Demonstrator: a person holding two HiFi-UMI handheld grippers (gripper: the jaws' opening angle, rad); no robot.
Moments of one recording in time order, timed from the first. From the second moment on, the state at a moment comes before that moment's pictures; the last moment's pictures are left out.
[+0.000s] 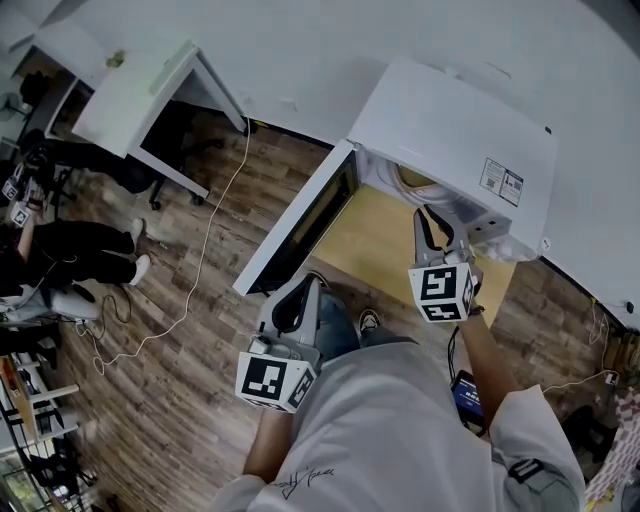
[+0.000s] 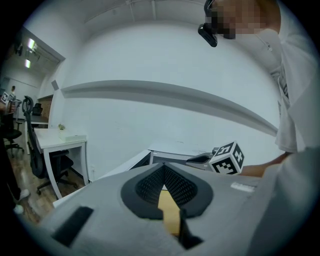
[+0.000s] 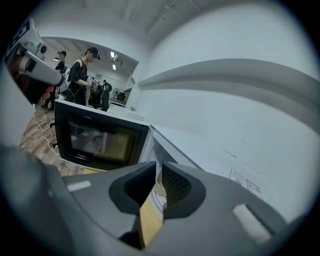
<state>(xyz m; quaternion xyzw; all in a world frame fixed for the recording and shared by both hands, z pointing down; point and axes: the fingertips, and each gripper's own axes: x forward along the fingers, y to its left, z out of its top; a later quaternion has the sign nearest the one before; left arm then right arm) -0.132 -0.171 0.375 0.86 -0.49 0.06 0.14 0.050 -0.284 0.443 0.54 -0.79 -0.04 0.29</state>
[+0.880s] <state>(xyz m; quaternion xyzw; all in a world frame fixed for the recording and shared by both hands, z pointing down) -0.164 -0.169 0.396 0.84 -0.51 0.08 0.18 0.047 -0.354 0.550 0.48 -0.73 -0.10 0.49</state>
